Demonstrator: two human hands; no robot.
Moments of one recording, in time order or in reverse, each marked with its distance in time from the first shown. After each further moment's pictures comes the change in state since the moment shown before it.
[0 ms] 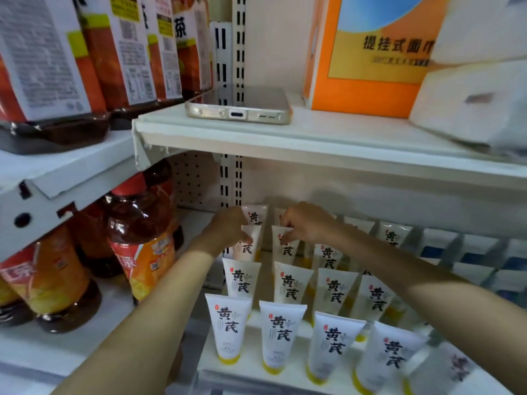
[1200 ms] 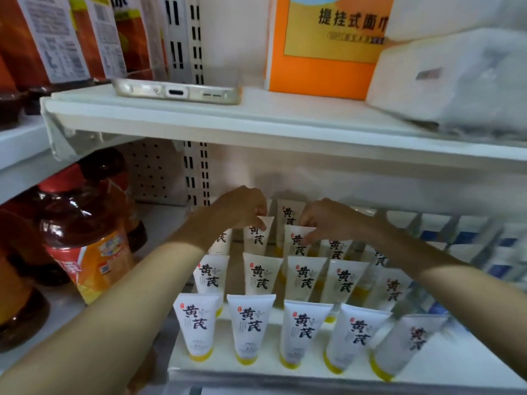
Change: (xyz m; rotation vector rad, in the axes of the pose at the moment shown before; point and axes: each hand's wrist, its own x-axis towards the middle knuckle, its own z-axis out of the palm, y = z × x) left_hand 0.017 0.068 0.016 0.399 -0.155 0.405; right_hand -0.066 0.061 -0.016 0.030 -0.080 0.073
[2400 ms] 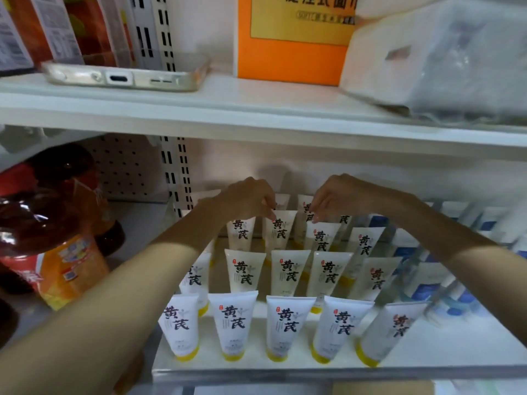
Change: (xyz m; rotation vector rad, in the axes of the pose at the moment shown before) left_hand 0.036 0.022 0.012 -0.089 0.011 0.083; right_hand -0.024 0.040 -0.033 0.216 0.009 0.119
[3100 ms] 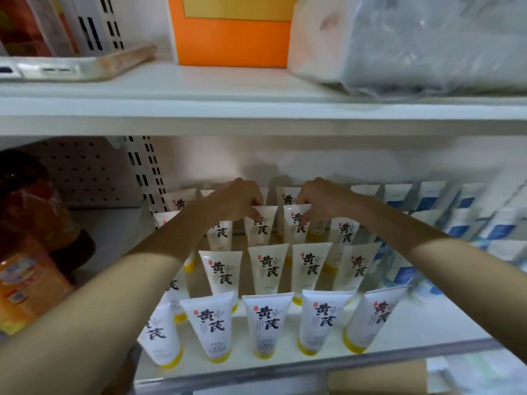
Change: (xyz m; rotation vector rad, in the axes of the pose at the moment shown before) left_hand 0.021 0.011 0.020 0.072 -0.103 0.056; right_hand 0.011 0.025 0.029 -0.201 0.055 0.057
